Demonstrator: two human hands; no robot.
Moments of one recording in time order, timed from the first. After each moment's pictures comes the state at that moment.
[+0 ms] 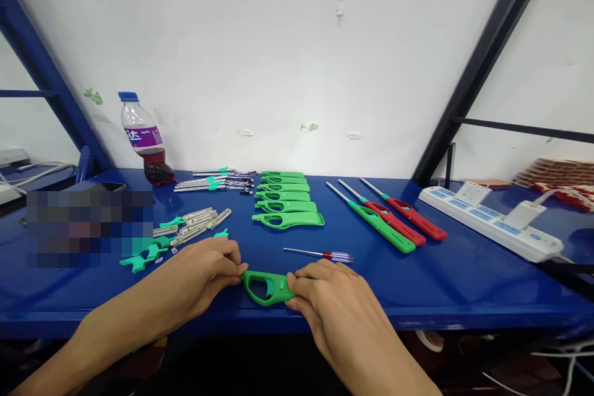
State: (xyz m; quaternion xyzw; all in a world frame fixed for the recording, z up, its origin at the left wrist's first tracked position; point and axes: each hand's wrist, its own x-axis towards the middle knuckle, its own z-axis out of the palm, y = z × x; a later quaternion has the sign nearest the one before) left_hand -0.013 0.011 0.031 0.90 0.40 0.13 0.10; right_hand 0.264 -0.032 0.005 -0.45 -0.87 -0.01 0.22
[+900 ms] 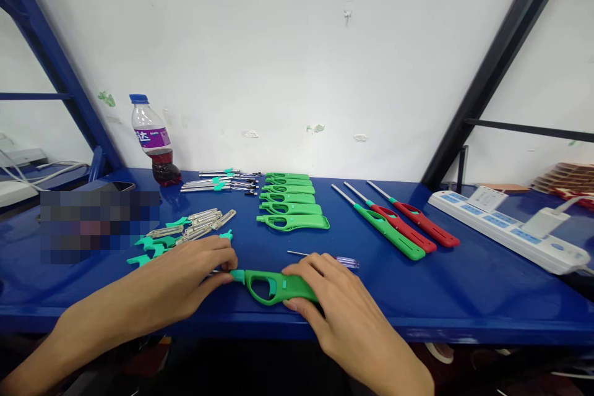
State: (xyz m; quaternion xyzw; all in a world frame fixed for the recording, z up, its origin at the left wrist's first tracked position) left_hand -0.031 0.009 0.041 0.89 0.43 0.10 0.08; right_hand 0.267 -0.026 0.005 -0.45 -0.86 0.09 0.23
